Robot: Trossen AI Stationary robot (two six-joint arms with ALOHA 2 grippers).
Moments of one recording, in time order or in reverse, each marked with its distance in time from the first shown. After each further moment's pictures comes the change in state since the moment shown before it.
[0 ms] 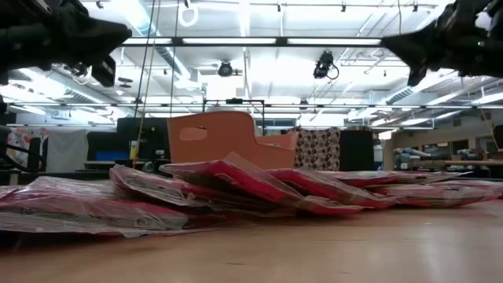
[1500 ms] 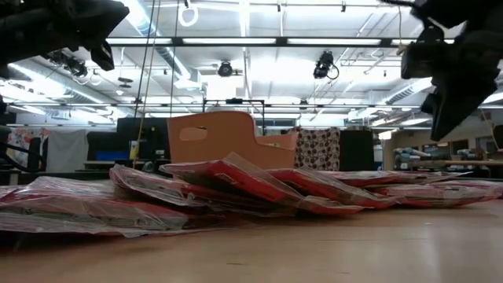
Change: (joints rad) left arm -0.032 0.000 0.000 0.142 -0.068 0.045; right arm 0.522 0.746 0.519 -1.201 0.188 0.344
